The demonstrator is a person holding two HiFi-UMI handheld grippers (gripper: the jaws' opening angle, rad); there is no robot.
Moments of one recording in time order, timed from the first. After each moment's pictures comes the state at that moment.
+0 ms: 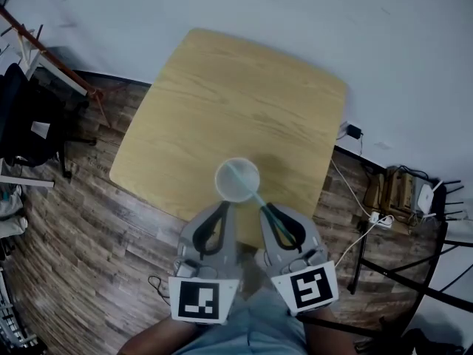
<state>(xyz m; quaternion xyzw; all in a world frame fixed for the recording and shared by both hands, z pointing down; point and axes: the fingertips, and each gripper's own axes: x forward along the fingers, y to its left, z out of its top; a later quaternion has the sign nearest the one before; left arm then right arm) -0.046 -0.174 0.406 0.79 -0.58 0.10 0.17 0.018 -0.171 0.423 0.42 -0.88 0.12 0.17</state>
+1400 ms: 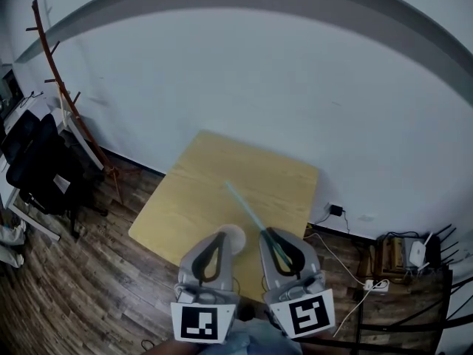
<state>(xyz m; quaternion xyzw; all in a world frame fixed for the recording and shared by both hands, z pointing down) -0.027 -0.156 0.264 0.79 -0.61 -0.01 0.00 0.045 -0.161 0.250 0.45 -0.89 -0.07 0.02</state>
